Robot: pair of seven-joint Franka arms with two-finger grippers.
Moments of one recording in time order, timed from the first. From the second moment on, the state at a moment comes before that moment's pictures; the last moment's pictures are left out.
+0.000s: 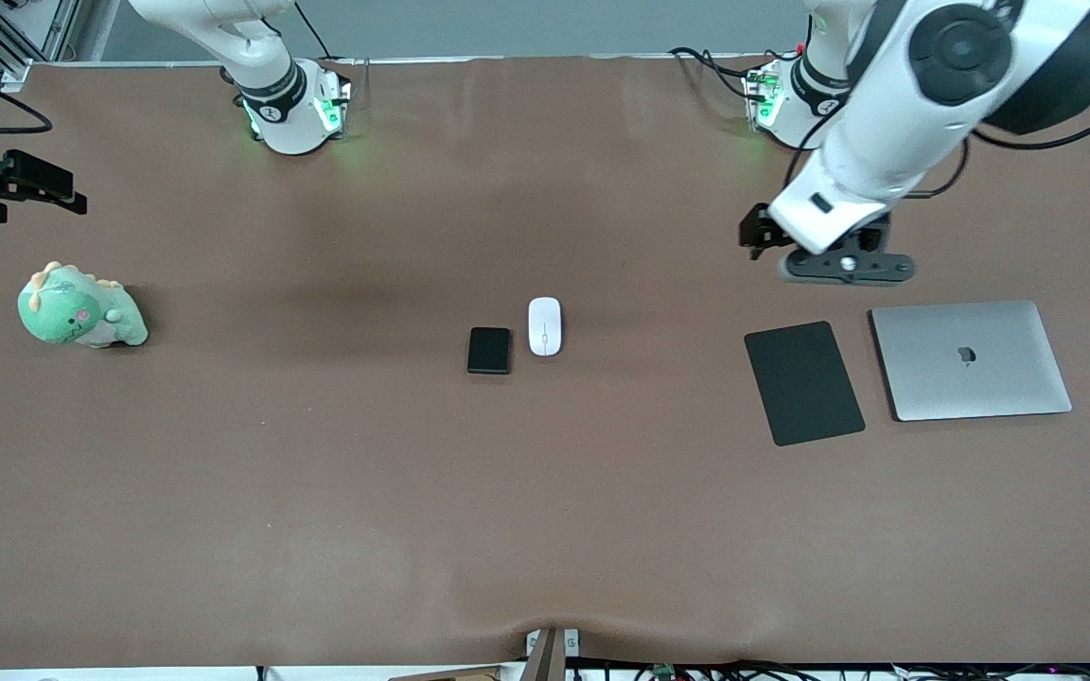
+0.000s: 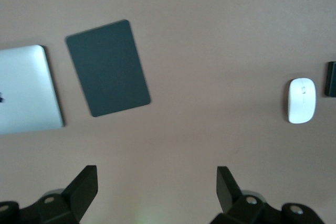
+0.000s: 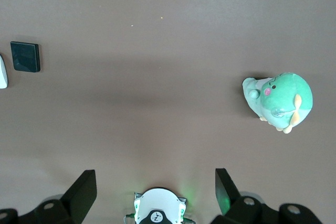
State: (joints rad) left arm 0.05 0.05 -0.53 -1.77 0.01 1.74 -0.42; right arm 0.11 0.00 -0.19 -1.53 0.04 1.33 -0.15
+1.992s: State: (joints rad) left arm -0.49 0.77 -0.44 -1.67 0.41 2.40 -1.02; right arm 0.15 0.22 -0.17 -1.53 0.04 1.35 -0.14
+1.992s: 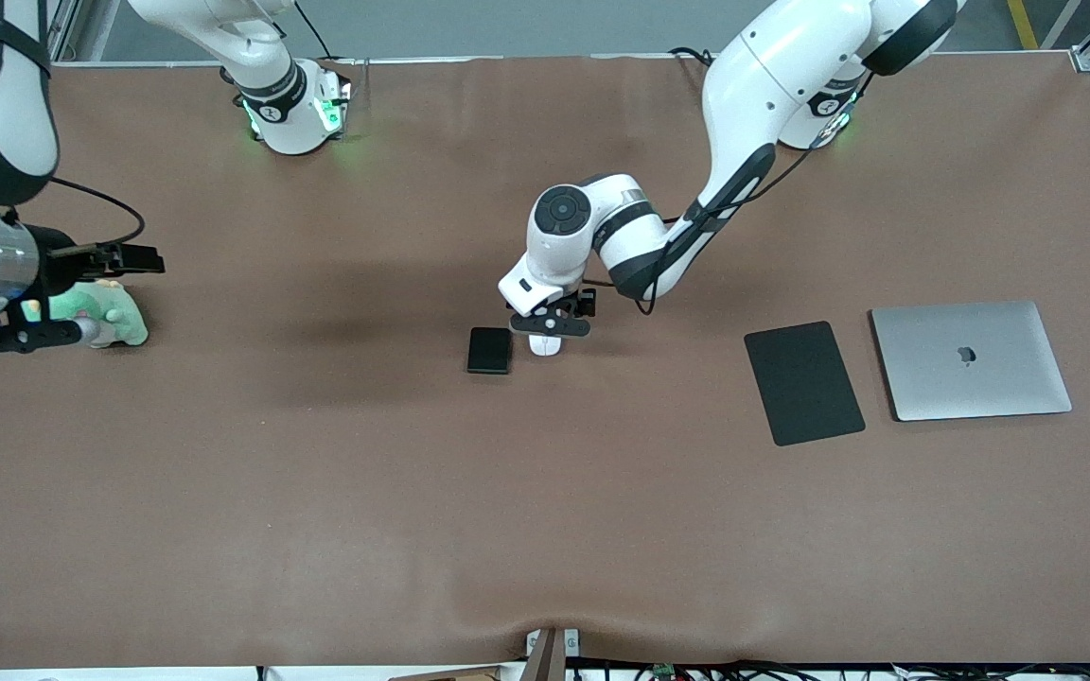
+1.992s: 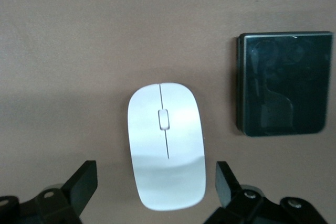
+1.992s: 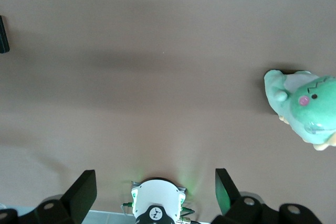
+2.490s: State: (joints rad) left arm -0.50 0.80 -0.43 -1.64 0.41 2.40 -1.04; right arm 0.19 0.26 -0.17 -1.53 0.05 1.42 -0.13
